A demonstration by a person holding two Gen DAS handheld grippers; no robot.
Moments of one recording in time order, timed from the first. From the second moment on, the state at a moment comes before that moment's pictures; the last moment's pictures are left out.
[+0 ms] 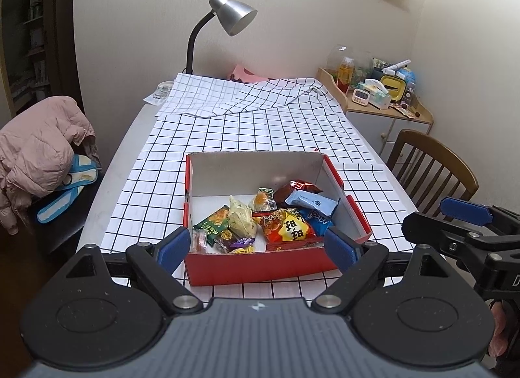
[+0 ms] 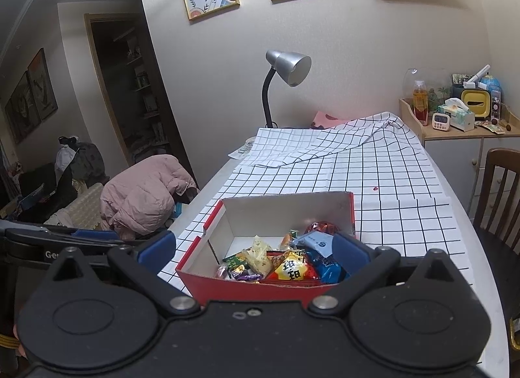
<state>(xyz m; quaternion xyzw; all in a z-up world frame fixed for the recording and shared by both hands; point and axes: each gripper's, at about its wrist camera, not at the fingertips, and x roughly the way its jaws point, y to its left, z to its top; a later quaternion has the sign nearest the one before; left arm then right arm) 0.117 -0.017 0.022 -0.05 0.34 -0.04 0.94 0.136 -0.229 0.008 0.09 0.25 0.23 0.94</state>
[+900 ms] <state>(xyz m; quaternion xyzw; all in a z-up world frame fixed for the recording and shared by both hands) 0.103 -0.008 0.031 -0.05 0.33 -0.06 0.94 0.124 -0.209 0.014 0.09 0.25 0.20 0.94</state>
